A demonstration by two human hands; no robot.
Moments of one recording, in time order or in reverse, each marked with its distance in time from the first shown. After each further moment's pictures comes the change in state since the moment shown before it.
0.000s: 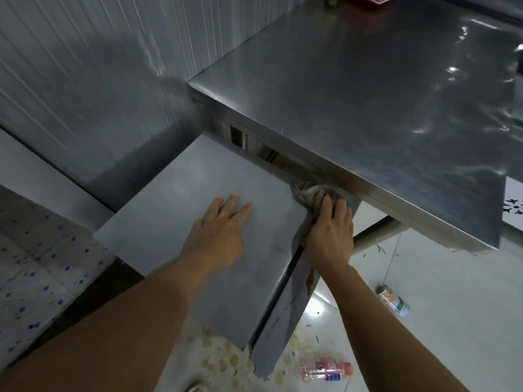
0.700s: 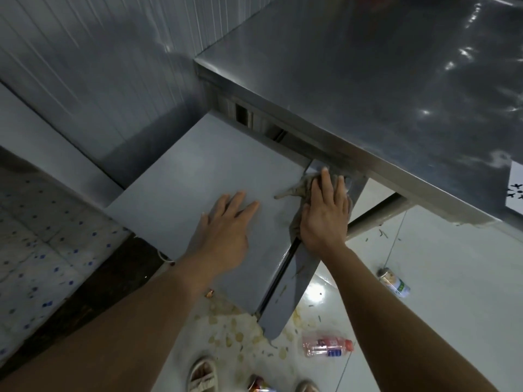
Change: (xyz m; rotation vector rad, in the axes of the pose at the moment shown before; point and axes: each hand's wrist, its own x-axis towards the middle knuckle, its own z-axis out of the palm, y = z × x) left_hand -0.041 -0.002 0.020 0.036 0.043 0.078; right_hand -0.020 0.001 0.012 0.015 -0.022 -0.194
